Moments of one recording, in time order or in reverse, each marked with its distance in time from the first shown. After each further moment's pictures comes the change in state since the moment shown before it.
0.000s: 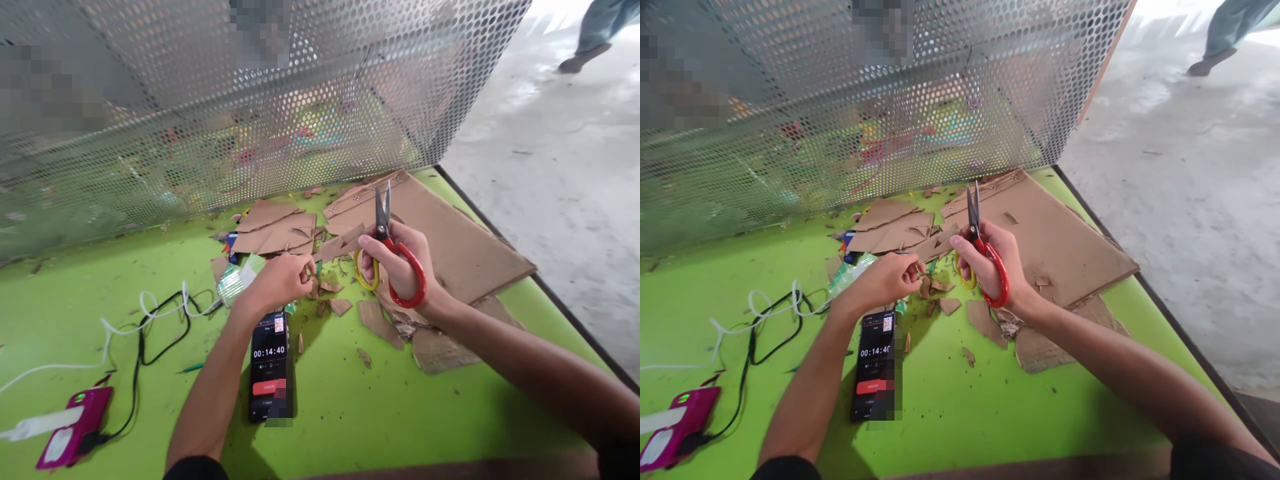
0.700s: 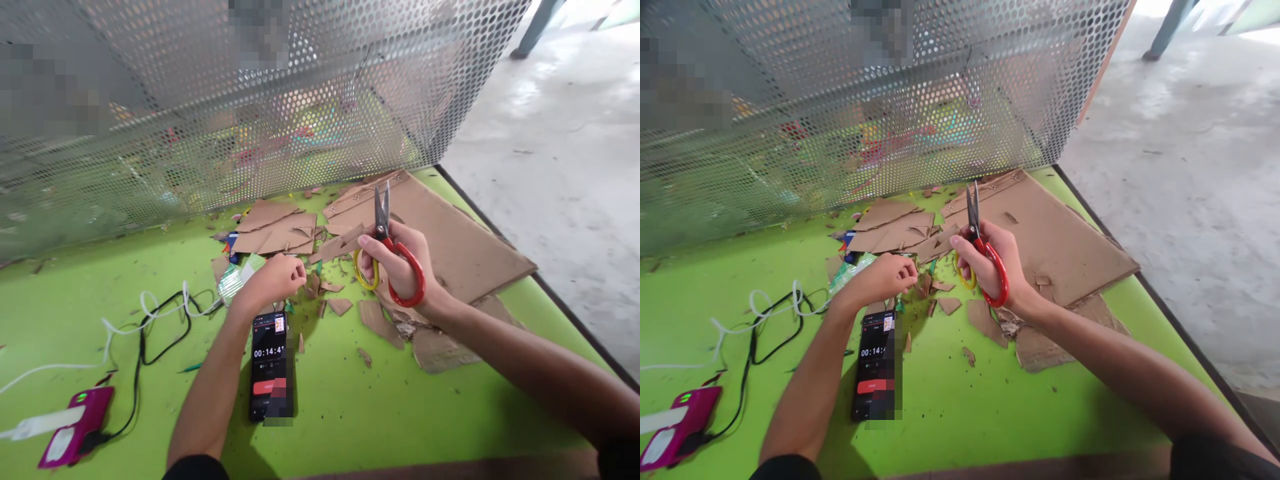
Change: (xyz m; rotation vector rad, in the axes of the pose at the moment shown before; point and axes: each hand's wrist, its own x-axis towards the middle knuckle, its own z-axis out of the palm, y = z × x) left_hand 0.004 -0.013 -0.002 -0.102 -0.128 -0.135; right_hand 0.000 0.000 0.000 -0.012 -0.003 -0.003
